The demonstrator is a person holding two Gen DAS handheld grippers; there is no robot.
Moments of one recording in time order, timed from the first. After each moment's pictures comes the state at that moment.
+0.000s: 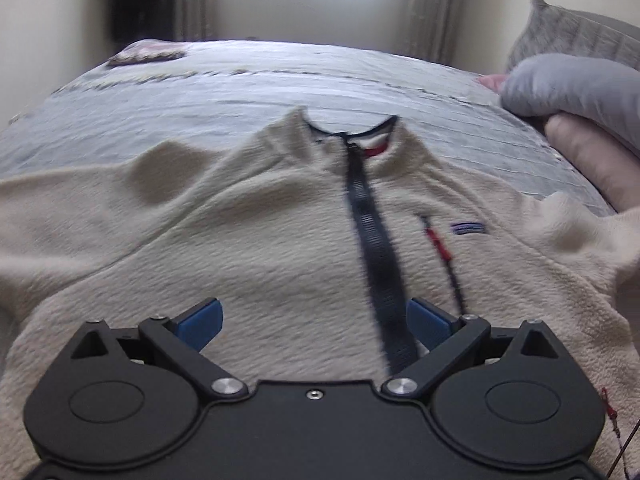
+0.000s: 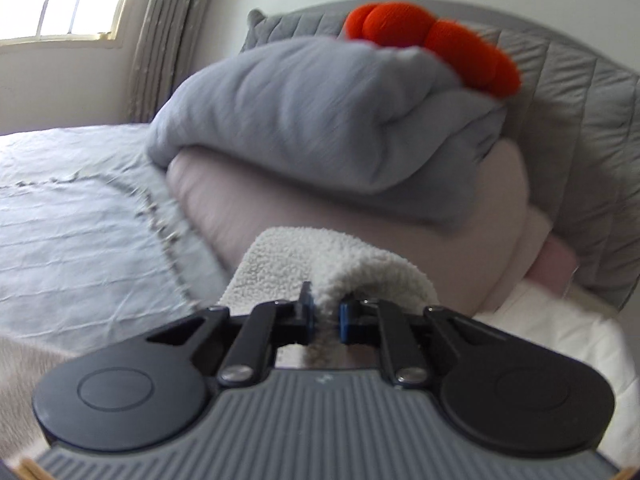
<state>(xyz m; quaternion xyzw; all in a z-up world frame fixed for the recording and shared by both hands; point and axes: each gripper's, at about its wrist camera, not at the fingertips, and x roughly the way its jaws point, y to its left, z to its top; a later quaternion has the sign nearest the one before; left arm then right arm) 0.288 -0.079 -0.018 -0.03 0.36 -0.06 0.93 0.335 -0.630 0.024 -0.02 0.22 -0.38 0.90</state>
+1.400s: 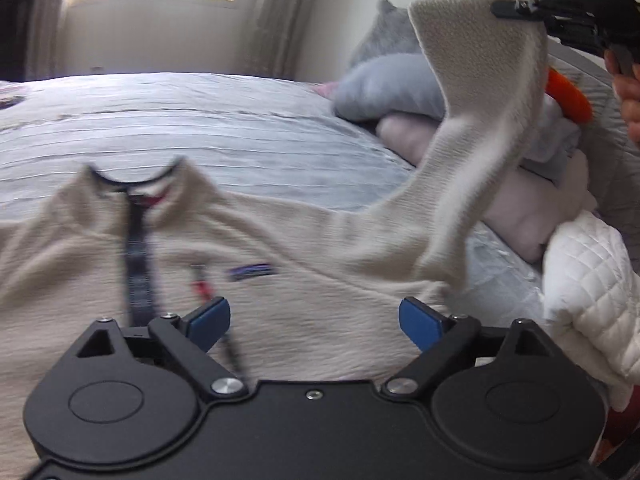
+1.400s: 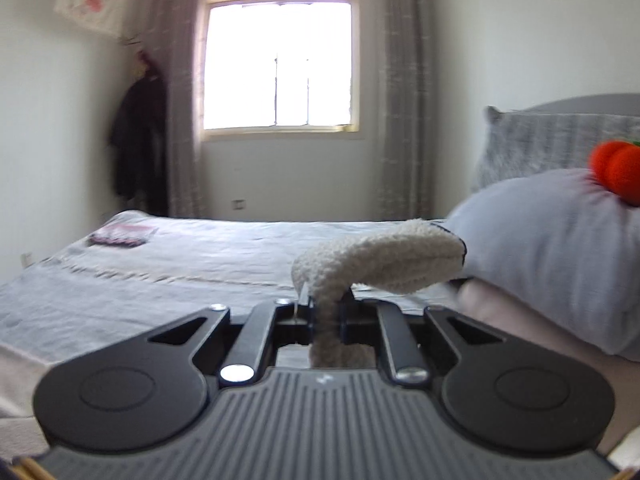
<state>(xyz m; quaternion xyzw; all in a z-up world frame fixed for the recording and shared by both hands) 0.289 -0.134 0.022 -0.05 0.32 -0.27 0.91 0.293 -0.423 0.177 0.00 0.13 0.02 0.99</state>
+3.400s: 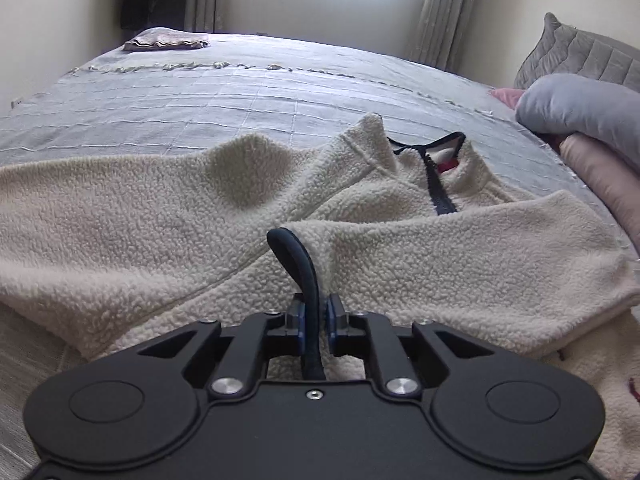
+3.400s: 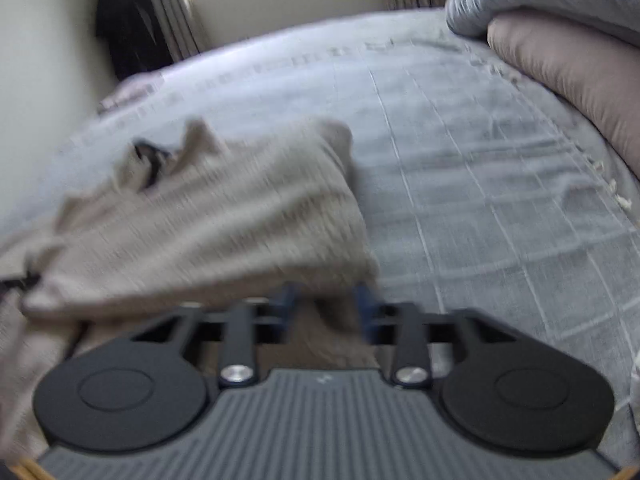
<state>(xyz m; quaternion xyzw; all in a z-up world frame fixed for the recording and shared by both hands) 0.296 0.044 -0.026 -0.07 0.37 -0.06 0.93 0.257 -0.444 -0.014 0.12 0.36 0.06 0.92</state>
